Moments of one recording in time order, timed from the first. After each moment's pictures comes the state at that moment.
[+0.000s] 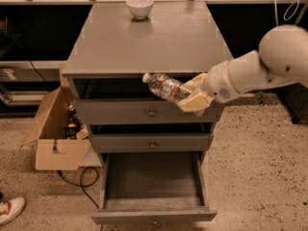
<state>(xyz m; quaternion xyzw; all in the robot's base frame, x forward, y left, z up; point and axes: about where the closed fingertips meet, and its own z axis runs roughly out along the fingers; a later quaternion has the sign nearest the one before) 0.562 -0.093 0.823 -0.56 0.72 0.21 0.35</state>
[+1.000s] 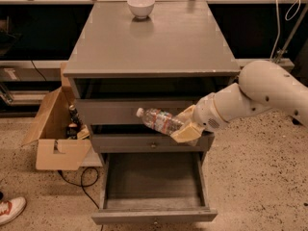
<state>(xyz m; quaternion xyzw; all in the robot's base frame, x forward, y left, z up) 0.511 -0.077 0.743 -0.56 0.75 0.24 0.28</state>
